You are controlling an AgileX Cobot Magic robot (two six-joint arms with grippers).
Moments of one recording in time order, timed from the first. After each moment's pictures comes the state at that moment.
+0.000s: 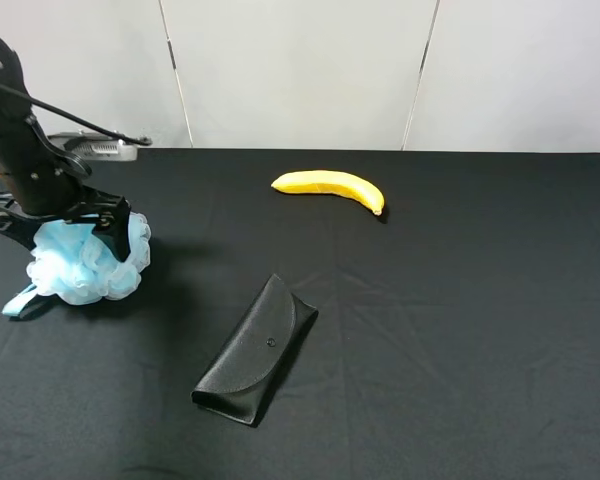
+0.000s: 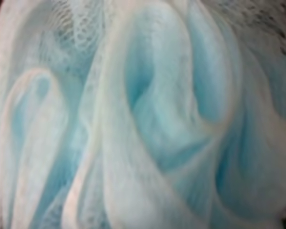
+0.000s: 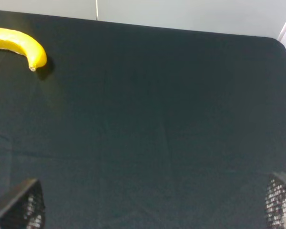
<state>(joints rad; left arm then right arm) -0.12 1.85 -1.09 -0.04 0.76 0.07 0.12 -0.01 -0.50 -0.10 1.01 0.01</state>
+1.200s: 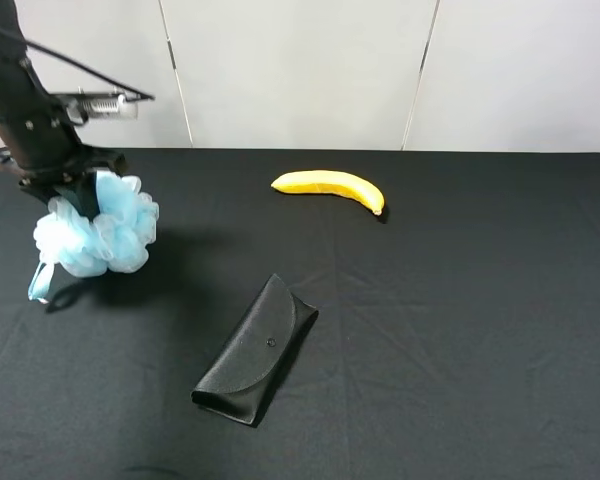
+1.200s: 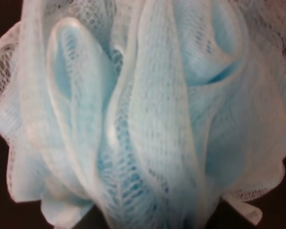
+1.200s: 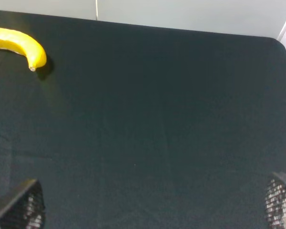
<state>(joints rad) -0.12 1.85 -1.32 -0.04 1.01 0.07 0.12 -0.01 -0.50 -0.10 1.01 0.01</state>
